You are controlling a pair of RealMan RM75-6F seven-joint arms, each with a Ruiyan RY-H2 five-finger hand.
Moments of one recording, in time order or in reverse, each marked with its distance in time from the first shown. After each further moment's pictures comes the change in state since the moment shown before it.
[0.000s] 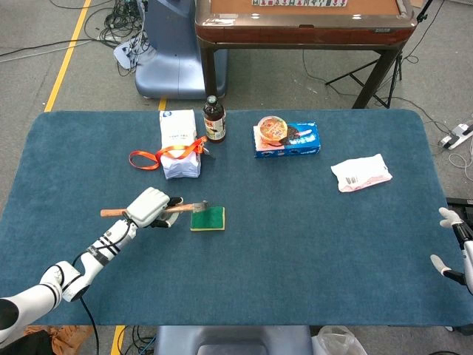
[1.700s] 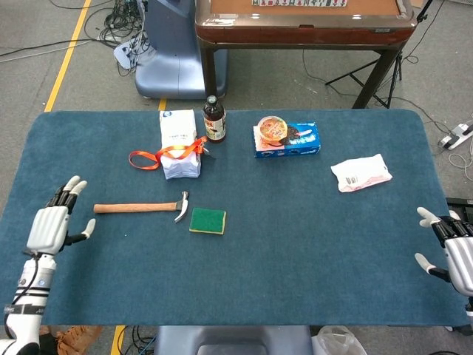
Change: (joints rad) left arm 0.428 0.387 -0.084 -0.708 -0.408 0.309 0.566; right arm 0.039 -0.025 -0.016 0.064 -0.107 -0.011 0.051
